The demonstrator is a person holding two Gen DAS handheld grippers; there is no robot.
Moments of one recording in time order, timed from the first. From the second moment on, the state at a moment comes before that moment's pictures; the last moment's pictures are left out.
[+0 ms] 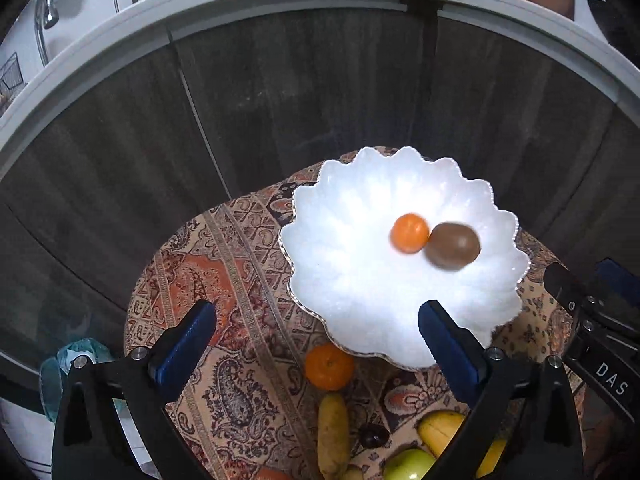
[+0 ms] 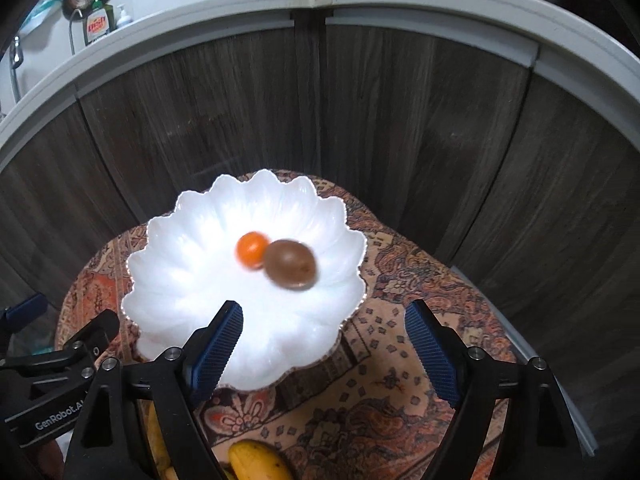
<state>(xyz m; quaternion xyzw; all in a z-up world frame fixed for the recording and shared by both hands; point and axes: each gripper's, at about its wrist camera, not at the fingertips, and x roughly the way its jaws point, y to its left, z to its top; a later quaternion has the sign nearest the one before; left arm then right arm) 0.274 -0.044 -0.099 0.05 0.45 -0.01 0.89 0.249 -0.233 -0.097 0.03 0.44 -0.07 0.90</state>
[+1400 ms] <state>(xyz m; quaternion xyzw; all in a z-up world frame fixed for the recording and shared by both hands) 0.202 -0.018 -0.146 0.04 0.49 -0.02 0.87 0.177 -0.196 -0.123 0.03 0.46 -0.03 0.89</state>
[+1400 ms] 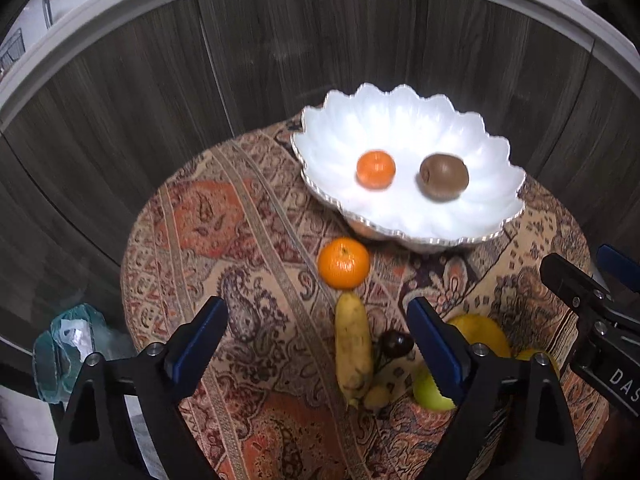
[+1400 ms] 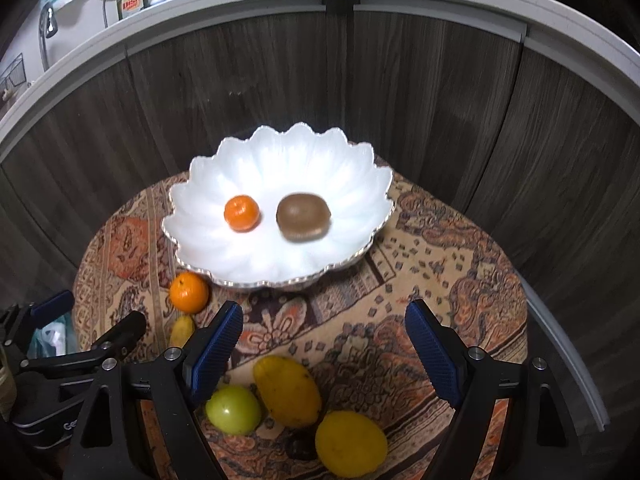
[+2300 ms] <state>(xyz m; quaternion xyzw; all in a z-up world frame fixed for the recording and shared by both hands) 0.205 -0.021 -0.221 0.04 0.56 -0.05 0.82 0.172 -0.189 -0.176 0.02 0.51 -0.03 0.86</state>
